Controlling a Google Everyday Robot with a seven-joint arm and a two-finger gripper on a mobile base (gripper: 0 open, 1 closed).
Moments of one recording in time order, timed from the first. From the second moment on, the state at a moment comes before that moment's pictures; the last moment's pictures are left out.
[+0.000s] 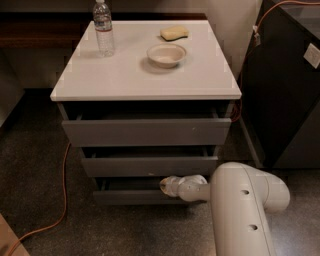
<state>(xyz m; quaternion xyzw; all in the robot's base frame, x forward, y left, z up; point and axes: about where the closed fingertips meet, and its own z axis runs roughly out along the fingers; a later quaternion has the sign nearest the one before) 0.710 -0.051 0.235 -0.69 0.62 -0.05 0.36</state>
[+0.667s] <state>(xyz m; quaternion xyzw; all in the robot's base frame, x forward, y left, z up) 0.709 -0.051 0.235 -0.69 0.62 -0.05 0.36</state>
